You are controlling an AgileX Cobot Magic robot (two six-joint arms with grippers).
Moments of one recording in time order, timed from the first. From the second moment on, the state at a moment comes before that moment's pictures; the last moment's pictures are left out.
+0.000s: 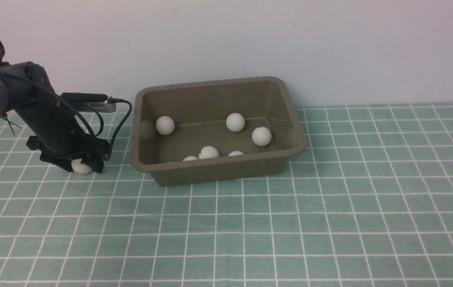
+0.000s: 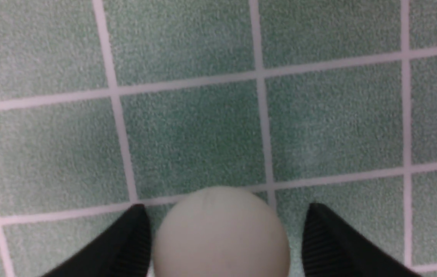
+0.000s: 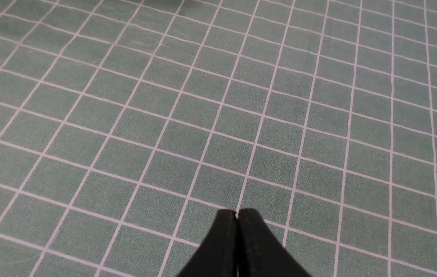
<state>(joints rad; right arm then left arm) 0.11 0.10 -0.48 0.05 1.17 -0.20 0.09 2.22 -1.66 -0.15 0.86 0.25</state>
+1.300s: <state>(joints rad) 0.11 0.10 -0.48 0.05 1.17 -0.20 -0.21 2.30 -2.05 -0.47 1.07 0.60</state>
